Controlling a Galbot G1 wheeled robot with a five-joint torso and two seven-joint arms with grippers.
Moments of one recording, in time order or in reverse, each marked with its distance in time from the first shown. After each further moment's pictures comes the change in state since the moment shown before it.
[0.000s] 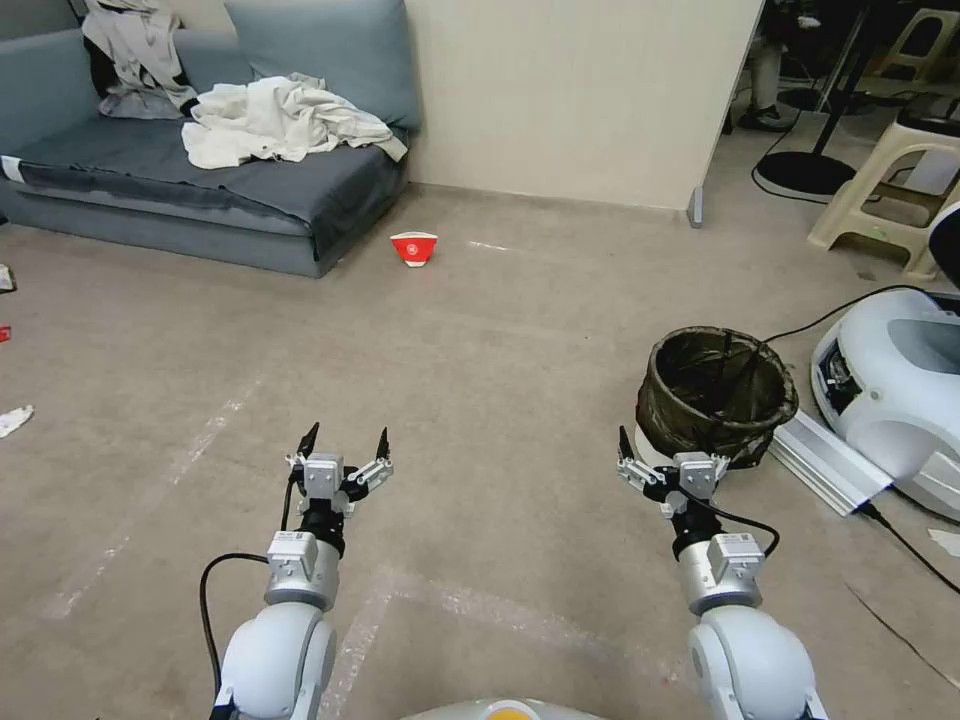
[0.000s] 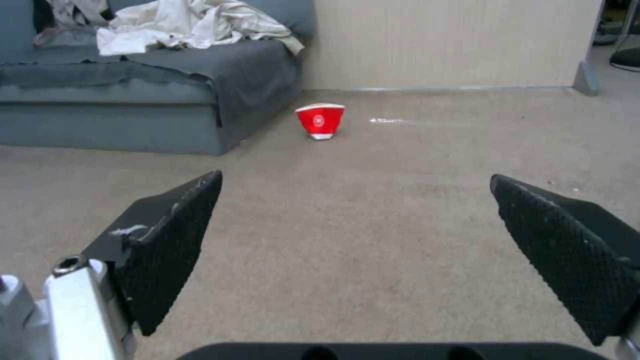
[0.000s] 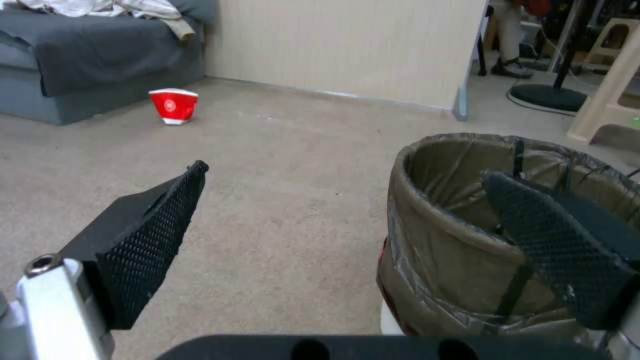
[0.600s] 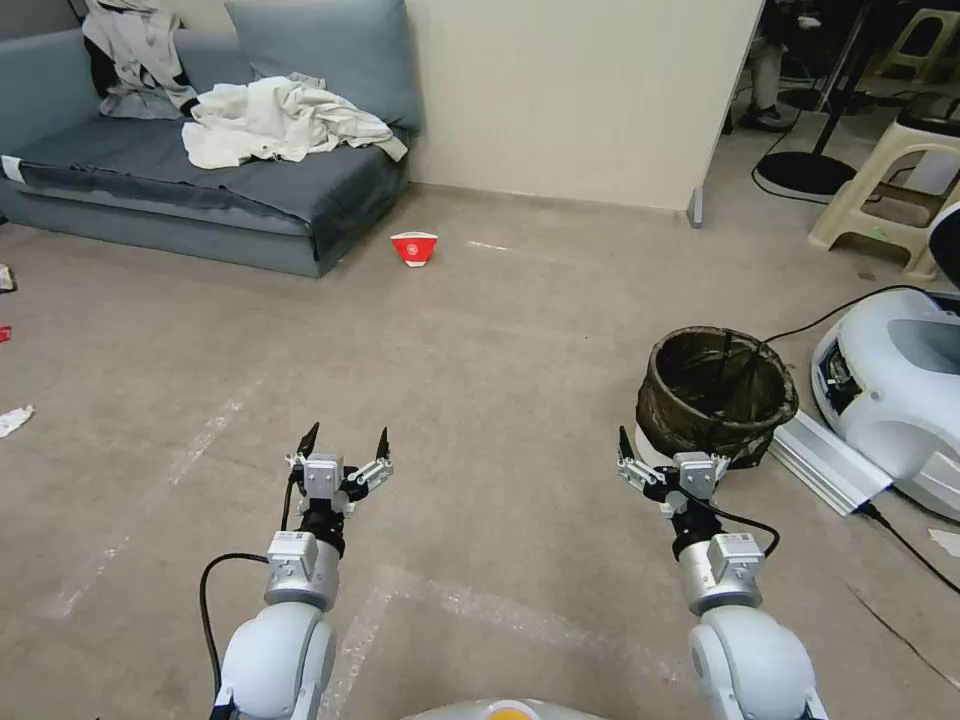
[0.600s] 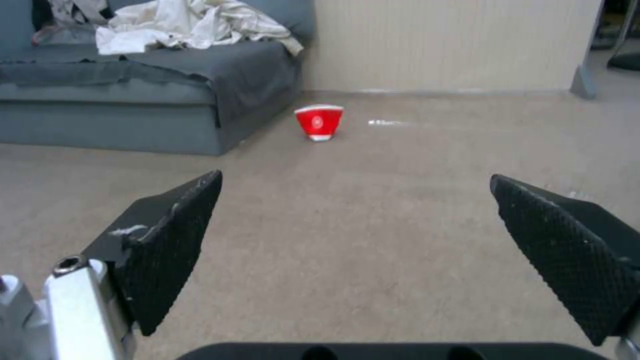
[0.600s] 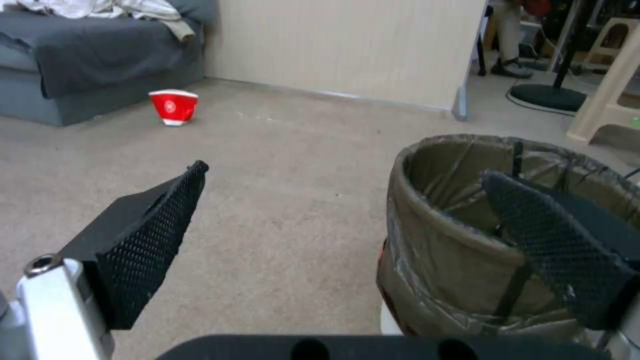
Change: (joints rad) left arm 0.002 -0.001 0.007 -0.032 -0.017 0.022 -0.002; right arm -0.009 0.003 0.007 0.026 0.007 -0.011 -0.002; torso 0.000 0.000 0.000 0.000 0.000
